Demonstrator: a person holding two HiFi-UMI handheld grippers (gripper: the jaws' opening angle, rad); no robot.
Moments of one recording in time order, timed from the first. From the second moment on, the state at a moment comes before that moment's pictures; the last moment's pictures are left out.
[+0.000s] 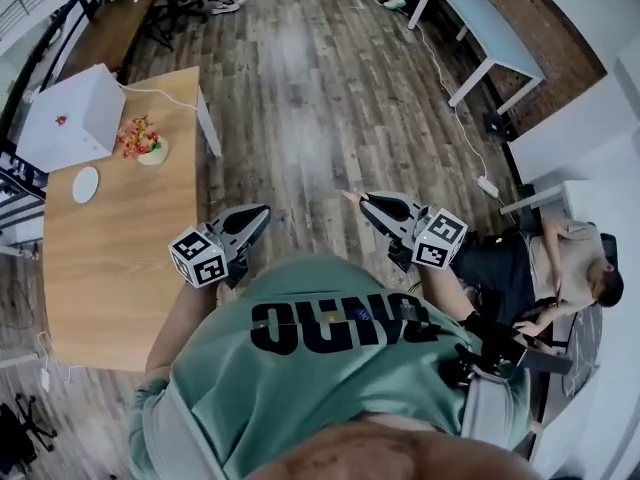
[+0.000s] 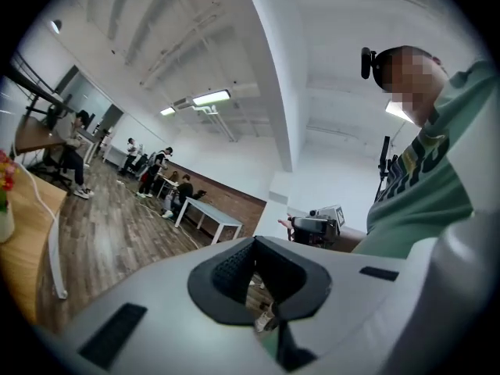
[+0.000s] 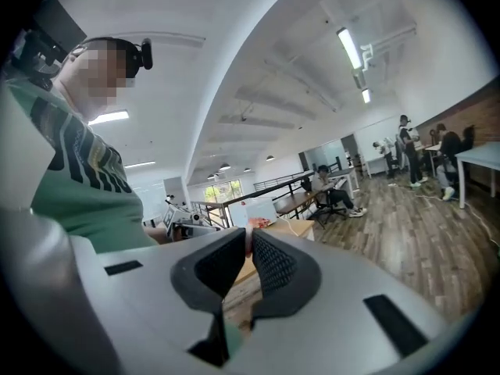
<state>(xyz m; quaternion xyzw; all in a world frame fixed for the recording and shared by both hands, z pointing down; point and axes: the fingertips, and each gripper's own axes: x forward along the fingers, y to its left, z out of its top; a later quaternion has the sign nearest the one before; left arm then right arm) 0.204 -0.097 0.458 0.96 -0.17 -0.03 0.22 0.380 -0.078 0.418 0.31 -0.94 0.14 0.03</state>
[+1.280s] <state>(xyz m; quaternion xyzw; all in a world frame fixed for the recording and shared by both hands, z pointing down) 0.102 -0.188 0.445 0.75 -0.63 -0.07 0.20 0.216 -0.341 0.444 -0.17 -0.97 0.15 0.02</state>
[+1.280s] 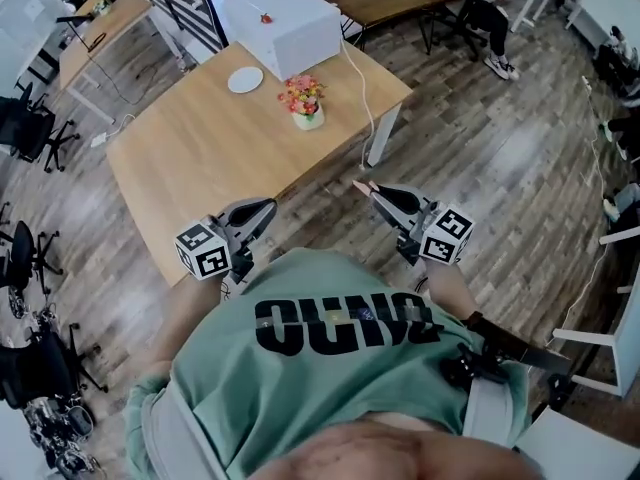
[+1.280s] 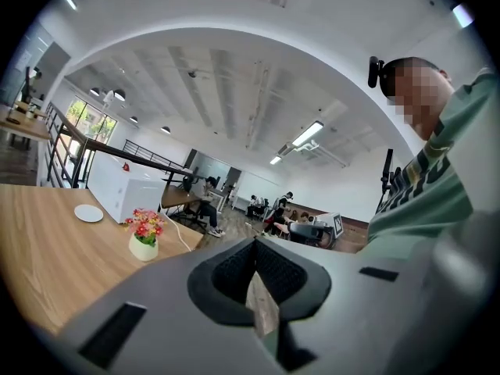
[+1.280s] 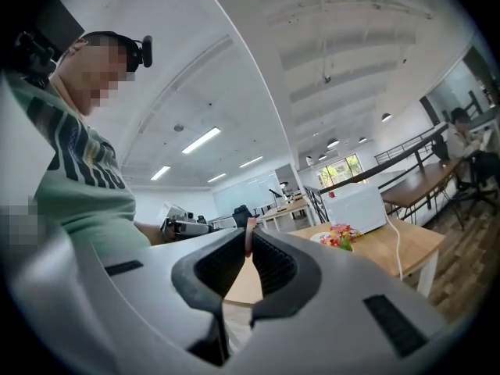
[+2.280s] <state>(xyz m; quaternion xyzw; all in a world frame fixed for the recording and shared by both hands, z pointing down) -0.225 -0.101 0.454 0.68 -0.70 -0.15 0.15 -0.209 -0.269 0.412 -0.28 -0.95 0.01 0.15</state>
